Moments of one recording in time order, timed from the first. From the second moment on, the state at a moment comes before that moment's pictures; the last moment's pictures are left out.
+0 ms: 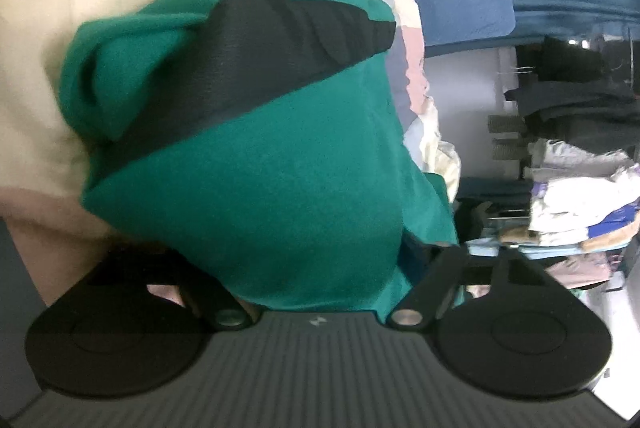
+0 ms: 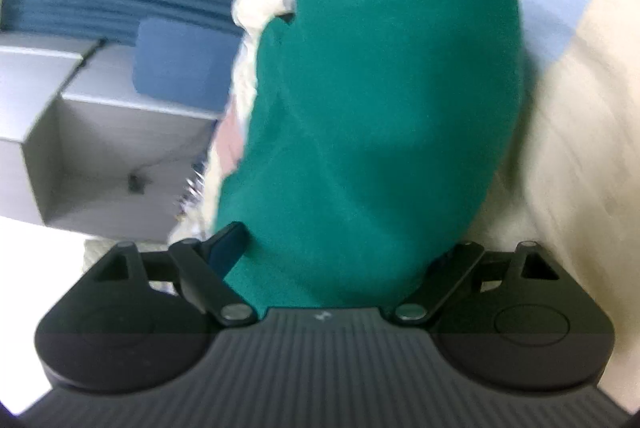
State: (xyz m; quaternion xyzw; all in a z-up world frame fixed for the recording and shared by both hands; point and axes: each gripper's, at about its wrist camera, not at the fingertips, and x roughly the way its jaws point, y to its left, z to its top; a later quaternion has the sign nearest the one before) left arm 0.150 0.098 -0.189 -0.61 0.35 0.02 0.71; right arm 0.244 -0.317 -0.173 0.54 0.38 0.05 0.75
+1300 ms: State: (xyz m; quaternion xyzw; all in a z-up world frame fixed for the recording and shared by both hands) left arm 0.031 0.089 -0.075 -0.50 0.38 -0.05 0.78; right arm 0.123 -0.336 -0.085 0.41 0.39 0.15 0.81
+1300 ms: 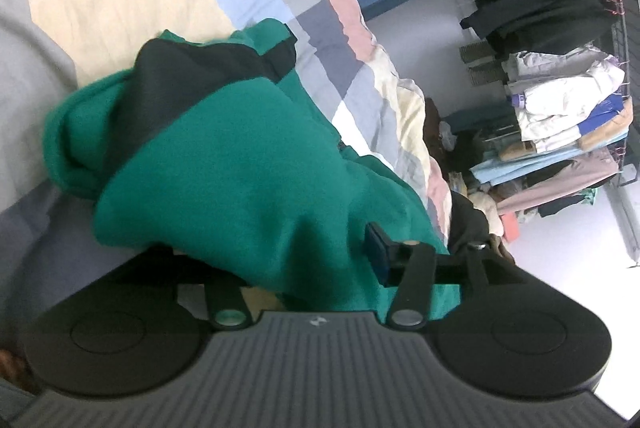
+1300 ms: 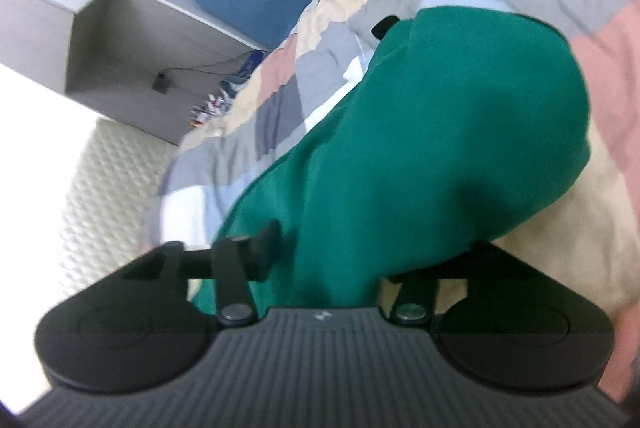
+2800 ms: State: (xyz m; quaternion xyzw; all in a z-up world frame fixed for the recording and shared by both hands) left arm 0.319 0.094 -0.118 -0.25 0.33 0.02 0.91; right arm 0.386 -0.243 -0.122 0.14 0.33 0.17 0.92
